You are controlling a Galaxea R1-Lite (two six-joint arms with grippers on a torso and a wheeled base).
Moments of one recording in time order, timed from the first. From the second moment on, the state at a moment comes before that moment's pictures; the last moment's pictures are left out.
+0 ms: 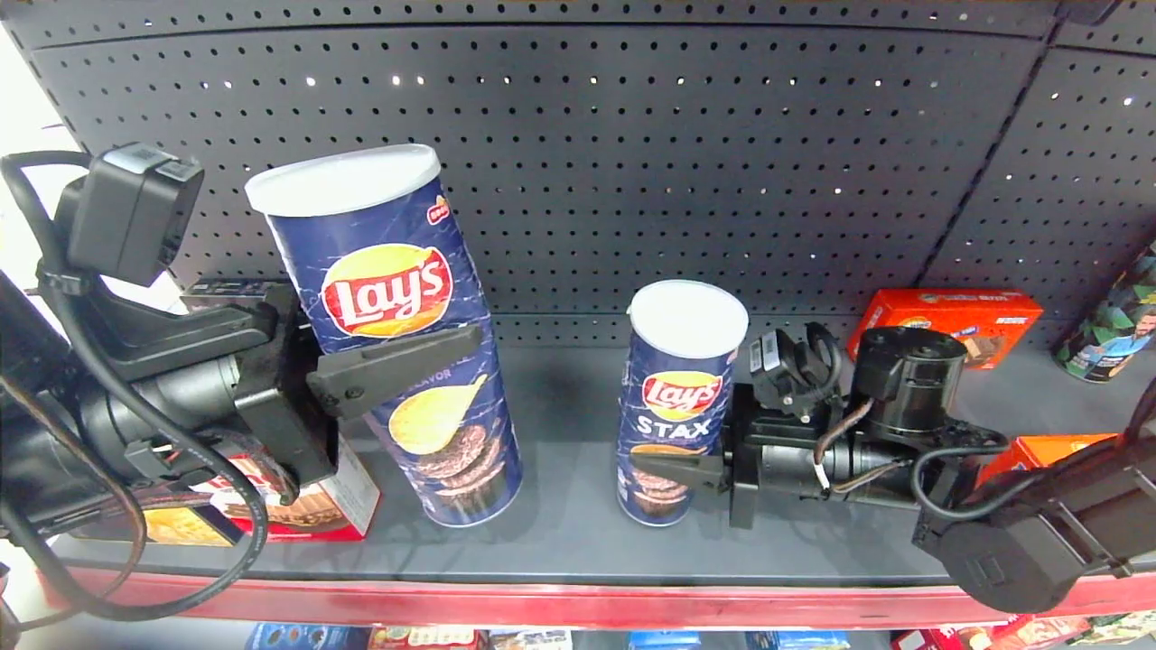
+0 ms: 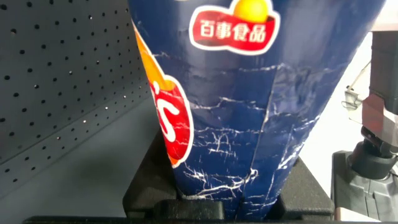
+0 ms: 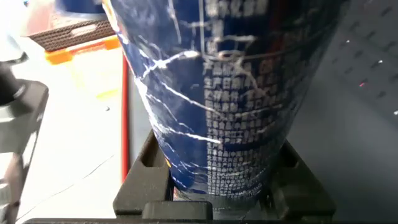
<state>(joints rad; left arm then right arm) -0.35 1.40 -0.61 -0.97 -0.75 -0.12 0.55 1.89 -0.74 -1.06 0.77 -0.22</state>
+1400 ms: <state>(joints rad) -0.33 1.40 -0.61 -0.97 -0.75 -0.12 0.51 1.88 -0.64 -1.11 0.76 -0.24</state>
